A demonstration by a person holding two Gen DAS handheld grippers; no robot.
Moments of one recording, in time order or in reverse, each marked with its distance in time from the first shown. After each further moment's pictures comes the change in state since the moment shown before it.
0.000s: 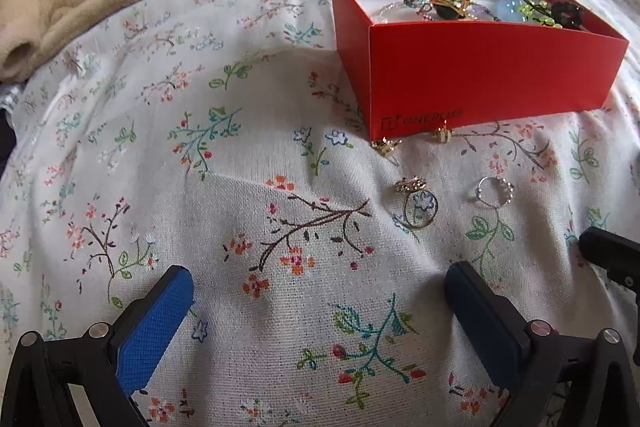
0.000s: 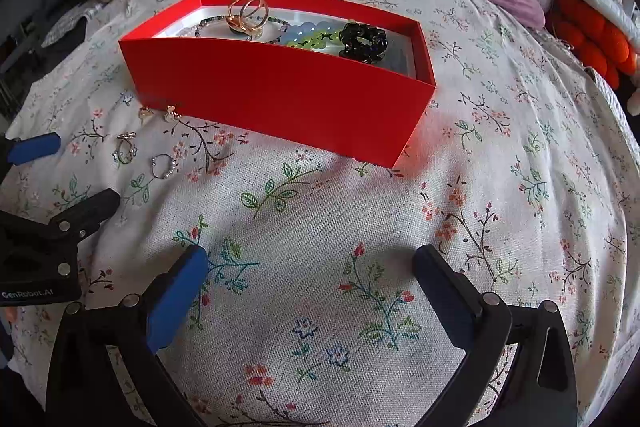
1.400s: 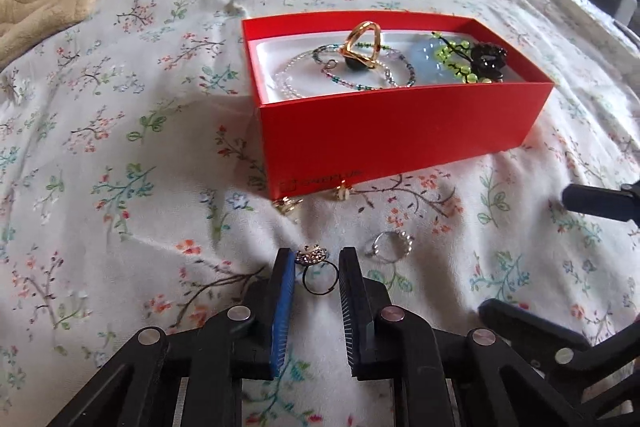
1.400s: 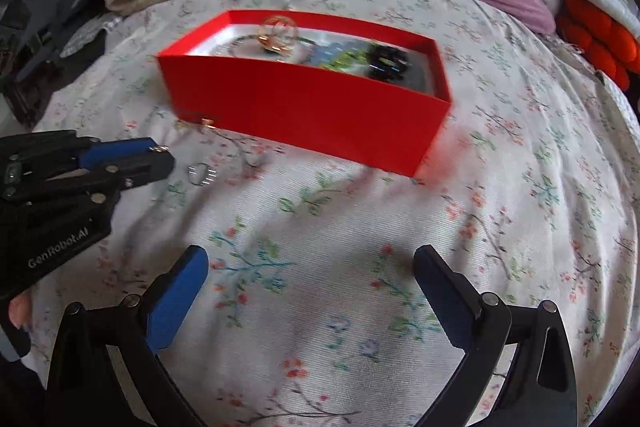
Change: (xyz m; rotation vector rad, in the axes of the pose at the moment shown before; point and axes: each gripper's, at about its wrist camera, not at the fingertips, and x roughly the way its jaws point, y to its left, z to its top) left arm -0.012 -0.012 0.024 0.017 -0.018 -0.220; right arm -0.017 0.008 -0.003 -0.004 -0.043 0.093
